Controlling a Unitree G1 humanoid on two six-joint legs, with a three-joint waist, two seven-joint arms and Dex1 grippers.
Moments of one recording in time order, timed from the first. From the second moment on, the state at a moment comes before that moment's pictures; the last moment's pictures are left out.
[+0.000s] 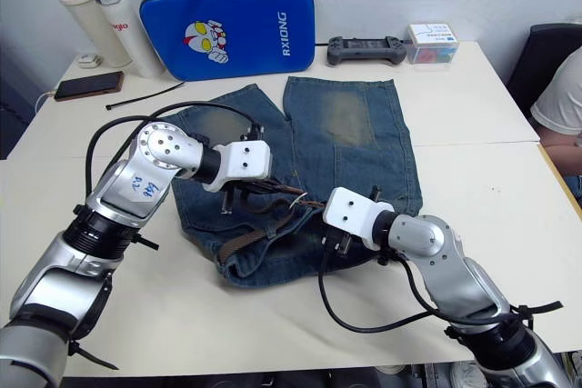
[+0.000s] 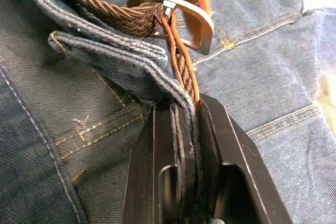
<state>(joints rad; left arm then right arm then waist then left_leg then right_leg) -0.87 0.62 -0.42 0.00 0.08 0.39 -1.13 -0.31 -0.68 0.27 -0.53 -0.02 0.55 0.71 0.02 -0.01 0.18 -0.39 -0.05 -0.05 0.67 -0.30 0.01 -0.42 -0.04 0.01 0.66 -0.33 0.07</state>
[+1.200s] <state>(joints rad) -0.88 0.45 -0.39 -0.10 0.08 0.83 -1.04 -0.34 -0.66 0.26 -0.53 -0.01 0.59 0.74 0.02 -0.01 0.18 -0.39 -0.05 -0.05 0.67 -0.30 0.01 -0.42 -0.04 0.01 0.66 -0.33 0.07</state>
